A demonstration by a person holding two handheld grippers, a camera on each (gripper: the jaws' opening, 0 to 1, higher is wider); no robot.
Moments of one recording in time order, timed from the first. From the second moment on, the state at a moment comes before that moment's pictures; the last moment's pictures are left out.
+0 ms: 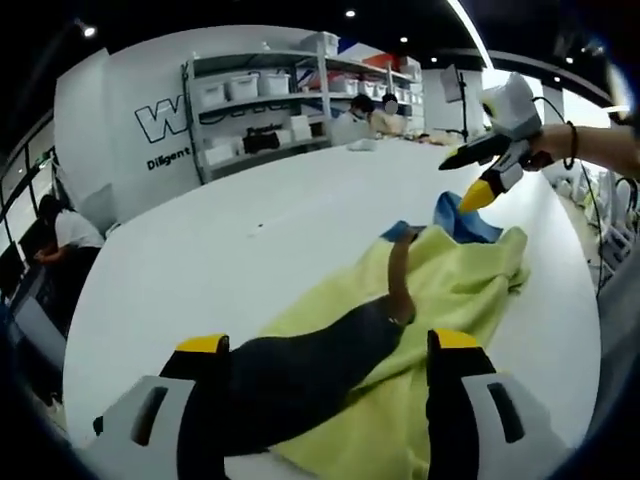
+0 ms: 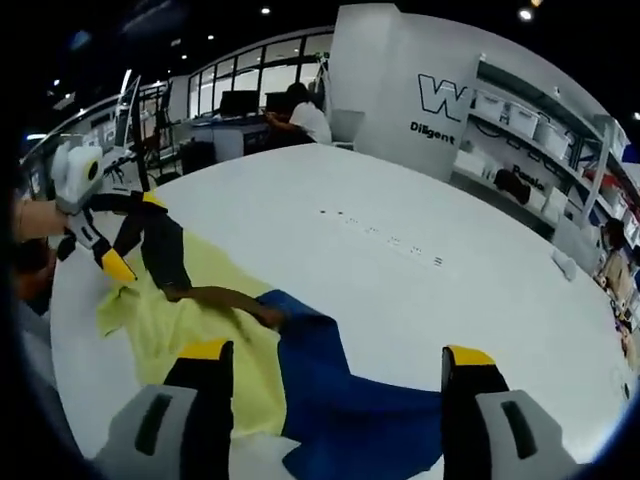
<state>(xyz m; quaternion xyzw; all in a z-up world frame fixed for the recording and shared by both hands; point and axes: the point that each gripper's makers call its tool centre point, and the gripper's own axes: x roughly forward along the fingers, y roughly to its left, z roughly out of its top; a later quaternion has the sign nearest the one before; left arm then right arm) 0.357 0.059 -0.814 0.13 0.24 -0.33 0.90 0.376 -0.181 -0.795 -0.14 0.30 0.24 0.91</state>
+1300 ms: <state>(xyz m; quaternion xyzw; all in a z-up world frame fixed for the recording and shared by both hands) 0.358 0.034 -0.855 0.12 0.29 -0.35 0.88 0.402 -0.128 -0.848 -0.15 0.32 0.29 0.89</state>
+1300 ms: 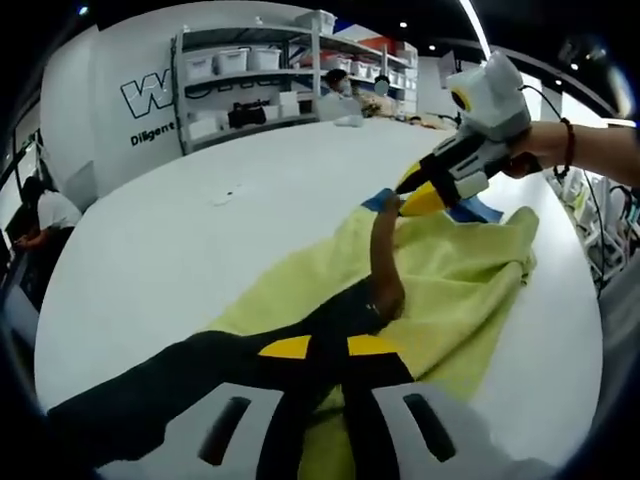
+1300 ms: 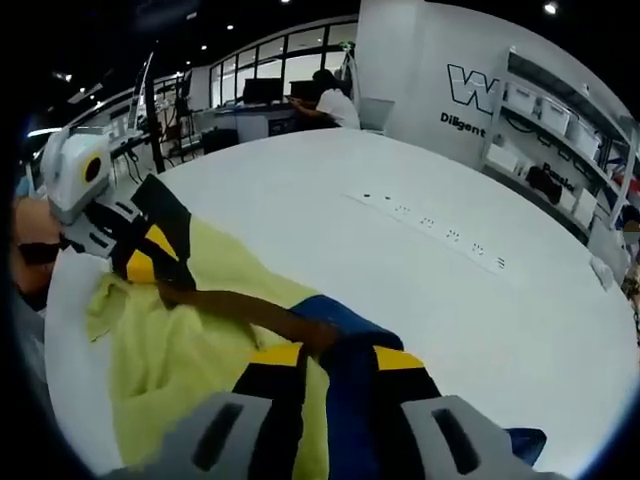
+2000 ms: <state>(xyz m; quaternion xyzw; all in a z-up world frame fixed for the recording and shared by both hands) 0.399 0.047 -0.817 0.12 0.27 -0.32 0.90 0.421 -0.115 -0.818 -0.15 0.28 0.28 0.91</state>
